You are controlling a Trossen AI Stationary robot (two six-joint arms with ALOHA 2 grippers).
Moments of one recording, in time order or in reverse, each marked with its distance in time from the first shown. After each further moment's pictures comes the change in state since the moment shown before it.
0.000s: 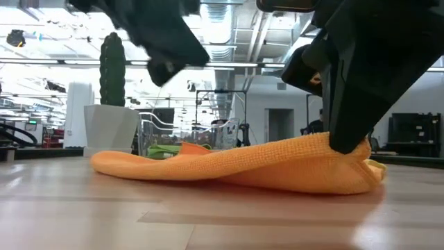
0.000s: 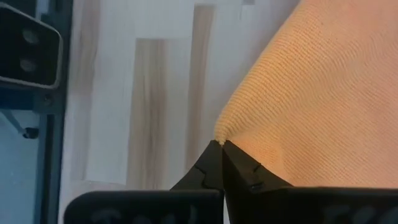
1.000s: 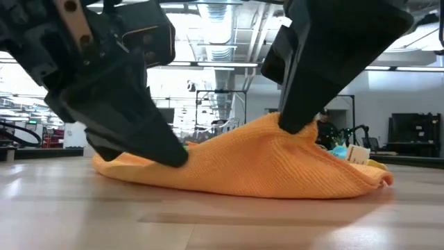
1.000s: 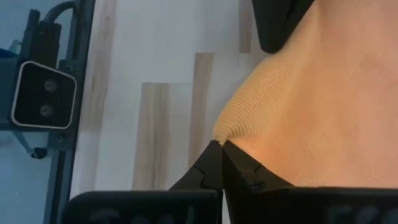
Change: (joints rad) left arm -0.265 0.372 -0.013 0.315 -0.258 -0.307; right arm -0.028 0.000 0.000 0.103 0.012 -0.026
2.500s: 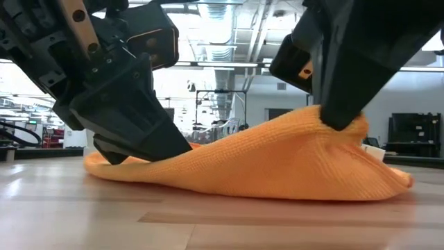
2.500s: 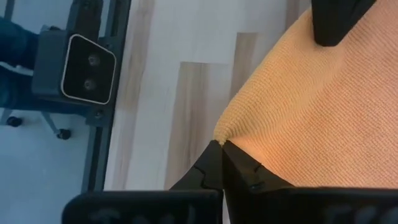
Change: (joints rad) left arm 0.009 0.031 0.001 0.066 -0.020 0.023; right arm 0.028 0.000 0.002 -0.001 -0.088 0.001
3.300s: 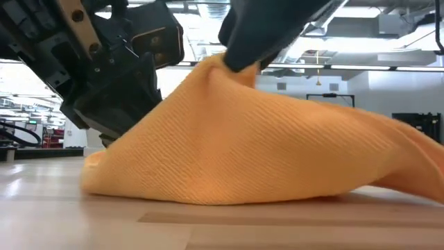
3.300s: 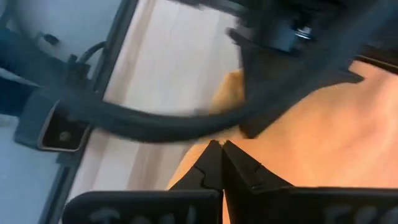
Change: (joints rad) left arm 0.018 -0.016 -0.001 -0.003 0.058 0.072; right arm -0.102 0.000 0.099 -0.004 -0.003 -0.247
